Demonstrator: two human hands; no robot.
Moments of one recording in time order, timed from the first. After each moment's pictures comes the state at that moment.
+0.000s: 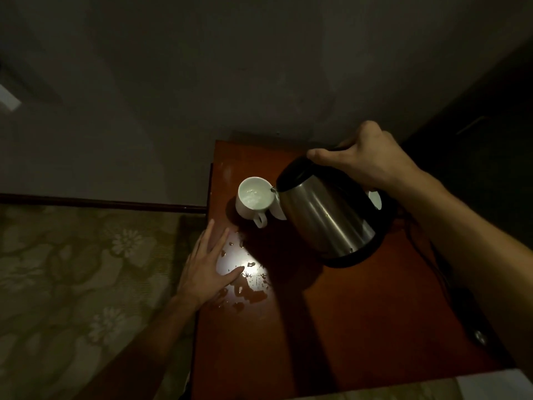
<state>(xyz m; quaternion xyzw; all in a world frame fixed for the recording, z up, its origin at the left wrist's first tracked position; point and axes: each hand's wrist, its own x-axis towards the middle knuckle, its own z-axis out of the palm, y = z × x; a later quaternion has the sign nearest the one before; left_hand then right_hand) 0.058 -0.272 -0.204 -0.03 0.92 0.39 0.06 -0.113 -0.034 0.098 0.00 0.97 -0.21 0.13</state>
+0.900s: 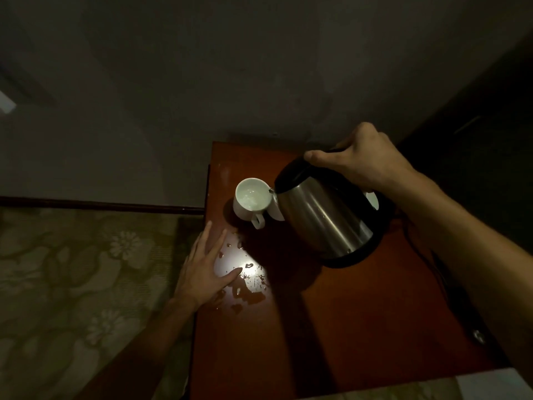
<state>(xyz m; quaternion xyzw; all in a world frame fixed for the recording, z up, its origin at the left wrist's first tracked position) 0.057 -0.273 -0.206 -0.02 0.92 0.38 0.06 -0.114 -0.032 0.096 -0.02 0.97 -0.21 0.13</state>
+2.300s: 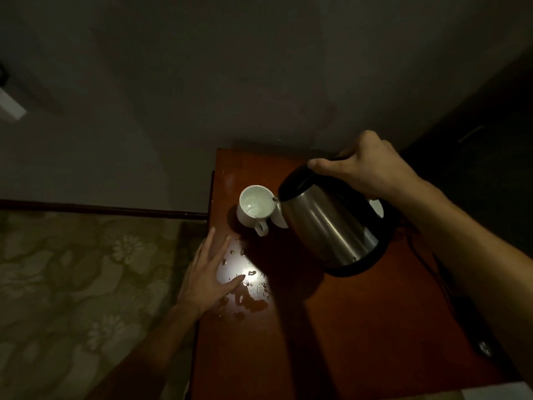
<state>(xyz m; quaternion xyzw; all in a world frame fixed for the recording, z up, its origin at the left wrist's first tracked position) 0.057 -0.273 -0.206 -0.02 0.92 0.40 0.05 -0.112 -0.038 0.104 -0.01 0.97 -0.19 0.13</state>
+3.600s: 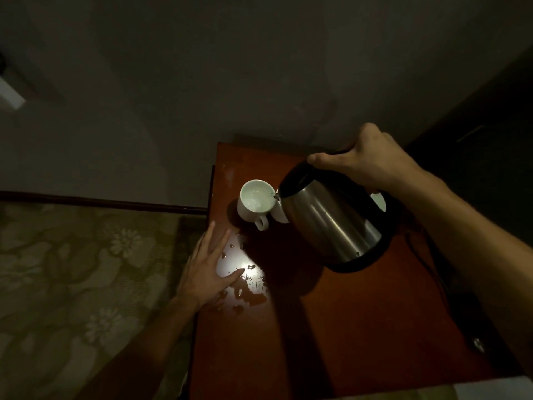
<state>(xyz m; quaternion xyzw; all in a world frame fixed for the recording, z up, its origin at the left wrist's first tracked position) 0.057 -0.274 -0.209 -0.02 0.92 0.39 0.04 -0.114 -0.044 0.110 -0.01 0.98 -0.17 0.14</state>
